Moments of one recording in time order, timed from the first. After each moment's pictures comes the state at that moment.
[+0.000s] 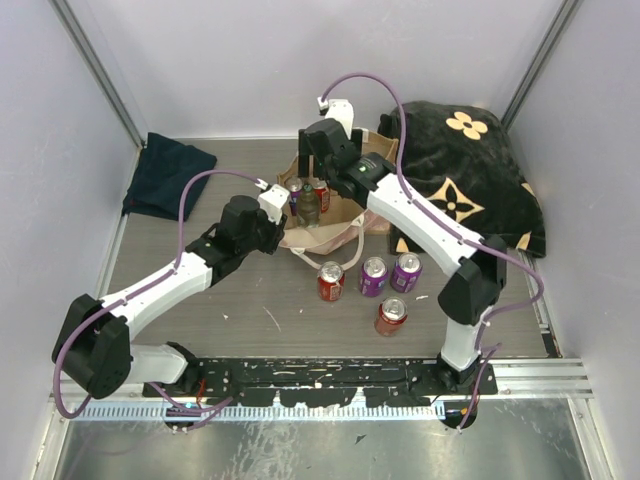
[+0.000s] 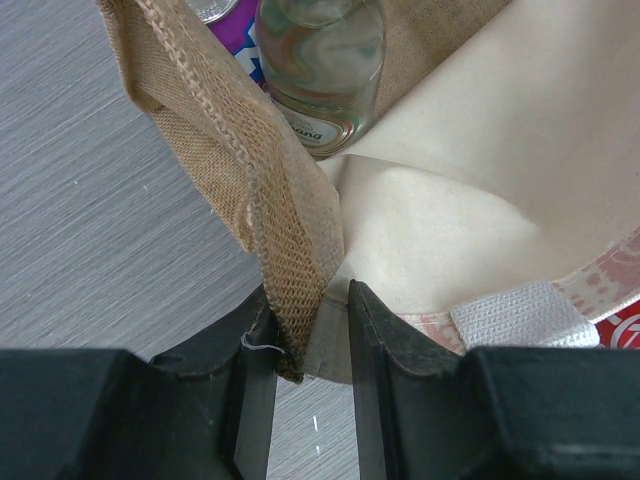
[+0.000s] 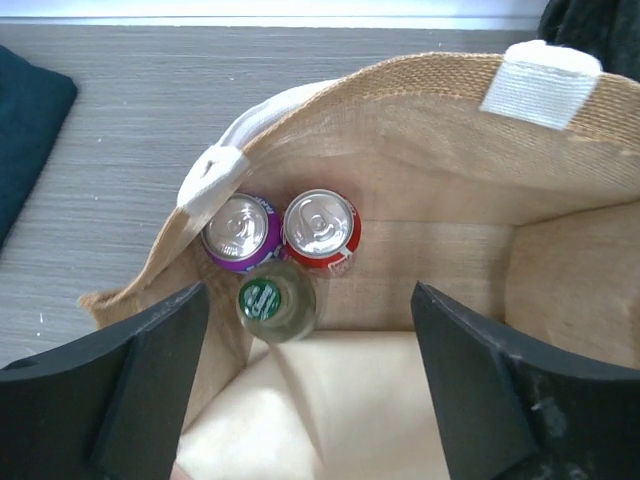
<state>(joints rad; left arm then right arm) -0.60 1.31 0.82 -0.05 -0.03 0.05 0.73 1.80 1.84 -0.59 0.53 0.41</state>
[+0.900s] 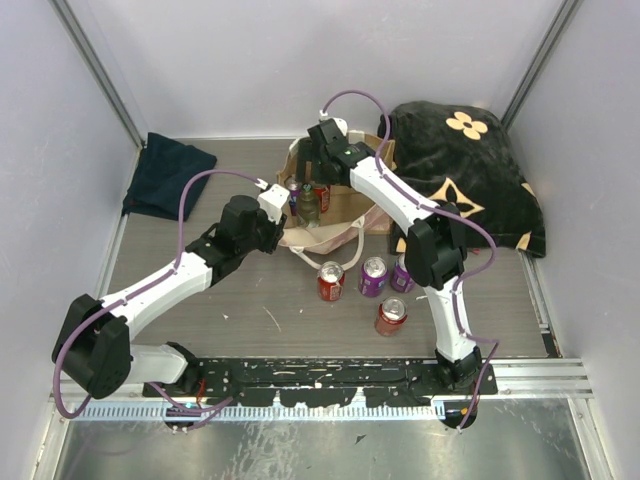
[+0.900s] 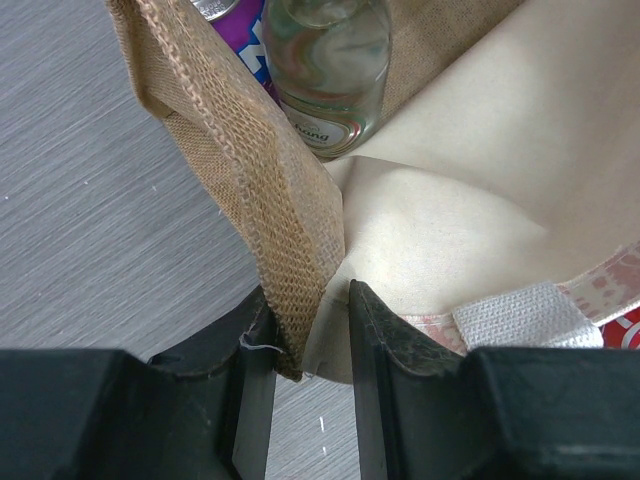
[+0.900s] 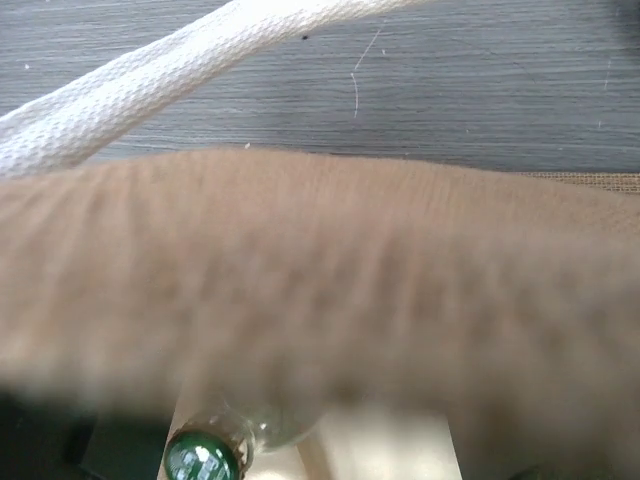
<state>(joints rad) -0.60 1.31 0.82 -0.05 -0.05 0.06 0.58 2.16 2.04 -0.65 0.19 0.53</state>
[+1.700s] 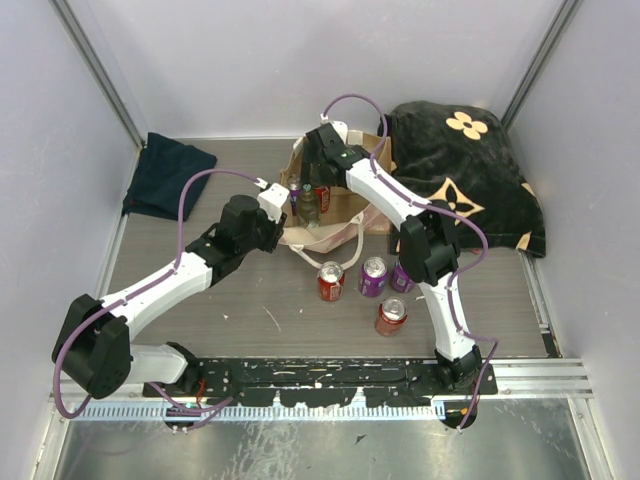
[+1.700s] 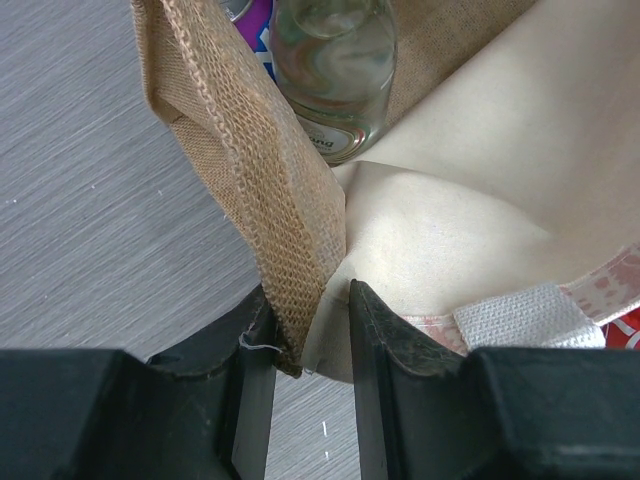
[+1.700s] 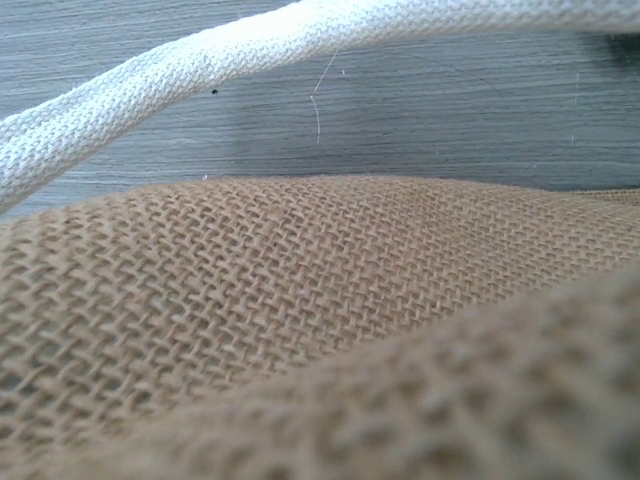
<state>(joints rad) -0.60 1.31 0.82 -0.04 -0.06 0.06 0.58 2.23 2.05 -0.63 0.26 0.53</state>
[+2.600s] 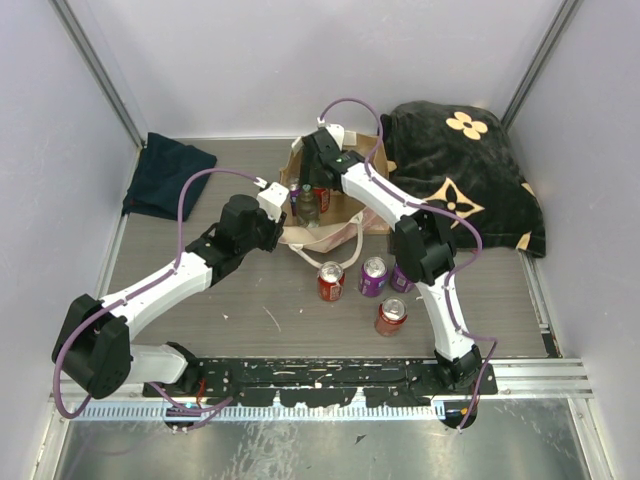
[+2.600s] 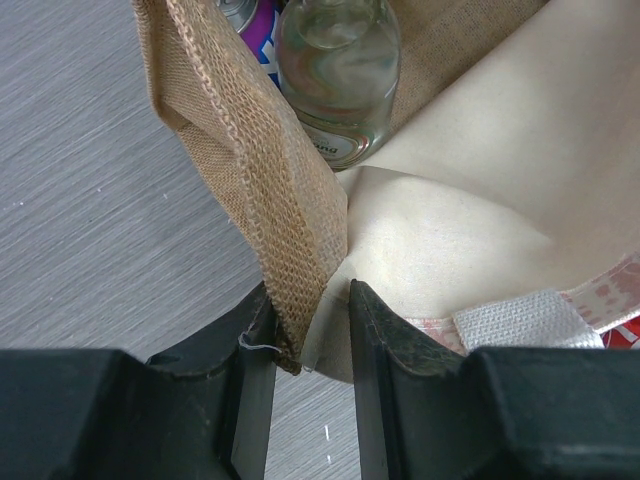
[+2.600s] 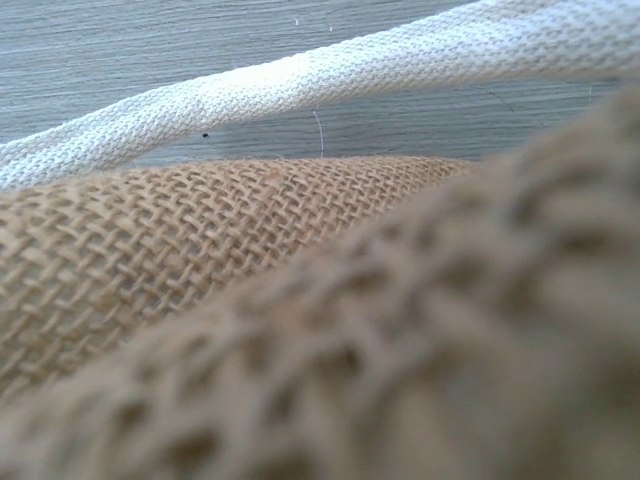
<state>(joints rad) -0.60 1.31 0.82 -0.03 -0.06 0.06 0.60 2.27 2.03 -0.56 0.29 0.54</state>
